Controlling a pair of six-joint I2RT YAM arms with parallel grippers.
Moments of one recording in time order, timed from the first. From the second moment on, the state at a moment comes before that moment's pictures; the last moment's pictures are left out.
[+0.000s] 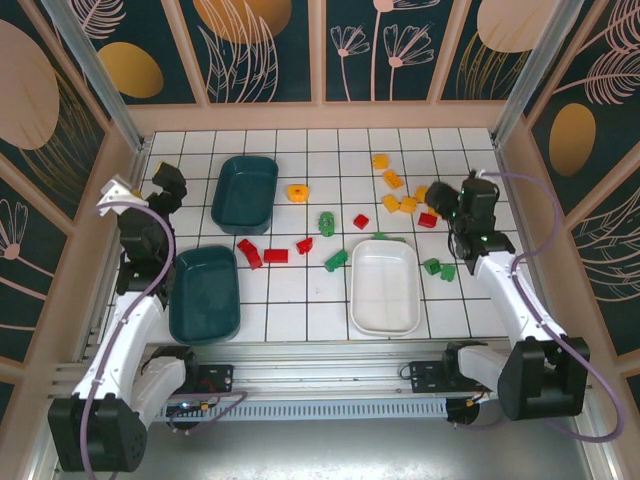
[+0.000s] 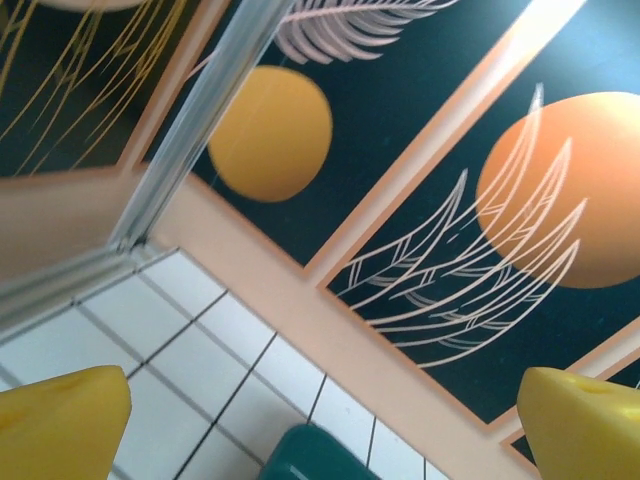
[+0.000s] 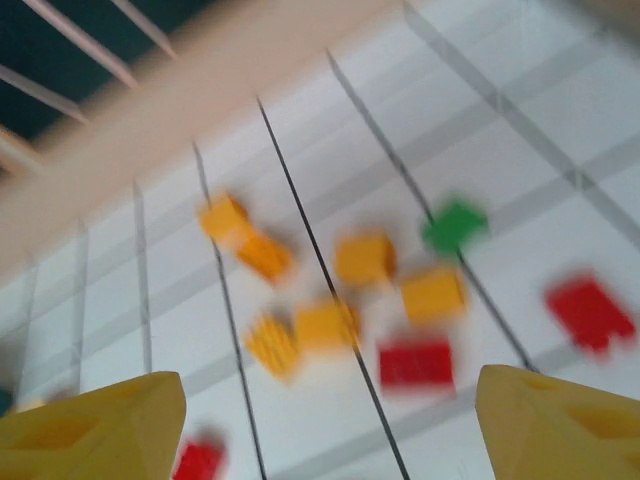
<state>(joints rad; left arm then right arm) -0.02 0.88 0.60 0.25 -0.31 -0.71 0.09 1.13 0.77 -0.24 0.05 0.56</state>
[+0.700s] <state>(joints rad) -0.02 1.41 0.92 -0.11 0.00 -0.76 0.40 1.15 0.61 -0.60 -0.04 0.72</state>
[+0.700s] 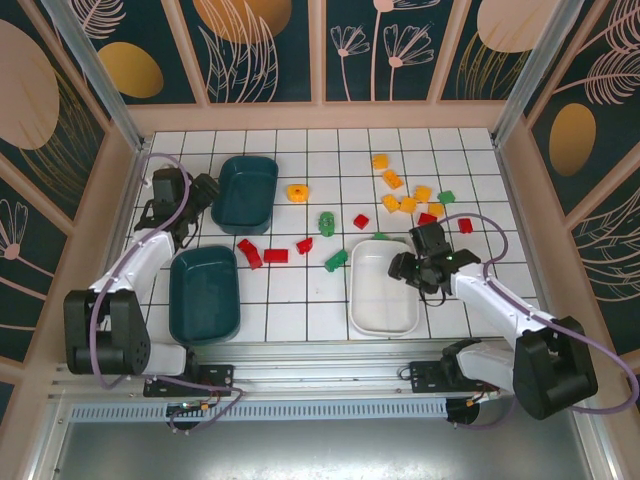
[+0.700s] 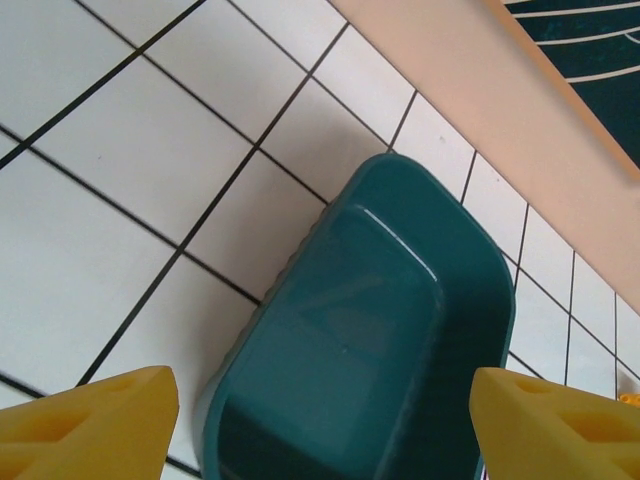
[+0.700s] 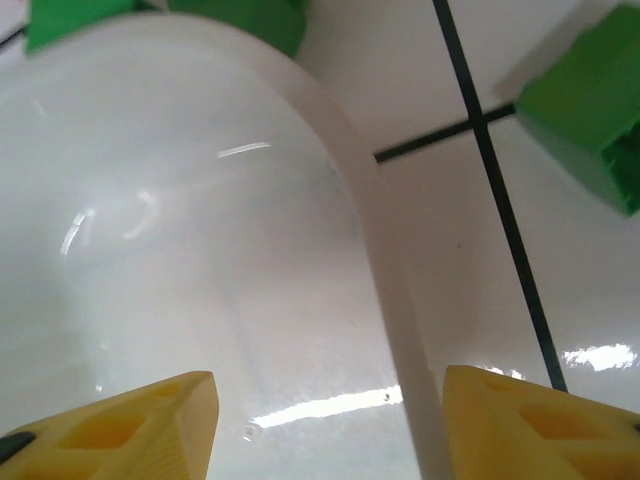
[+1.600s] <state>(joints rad) -0.03 1.47 1.01 -0.21 0.10 -0.70 0.49 1.45 1.18 -0.45 0.11 0.58</state>
